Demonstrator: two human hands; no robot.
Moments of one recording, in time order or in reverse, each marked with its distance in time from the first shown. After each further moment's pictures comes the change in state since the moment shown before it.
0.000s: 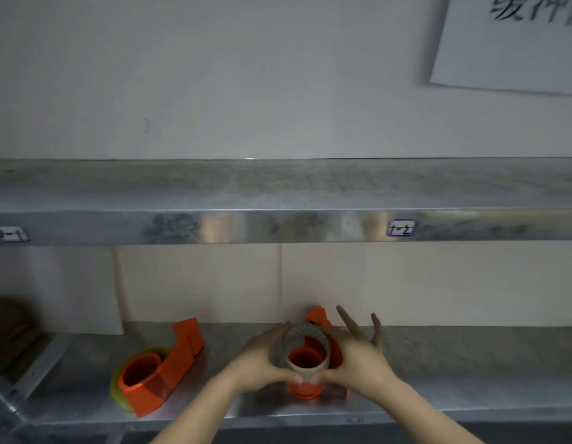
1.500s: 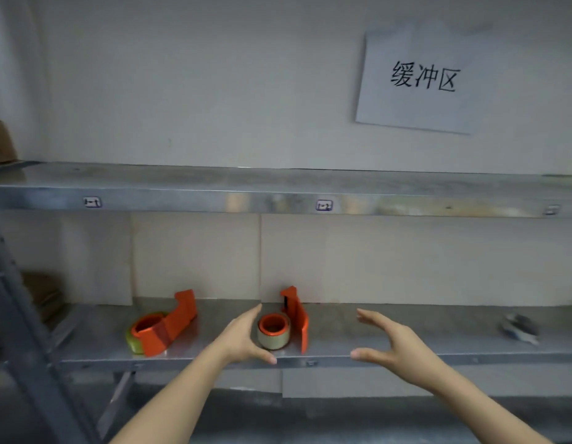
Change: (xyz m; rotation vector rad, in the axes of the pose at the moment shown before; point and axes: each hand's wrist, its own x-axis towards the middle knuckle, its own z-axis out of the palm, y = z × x) left_hand -0.110 0.087 0.022 0.100 0.055 -0.169; right_hand -0.180 0.034 -0.103 0.492 0.027 0.110
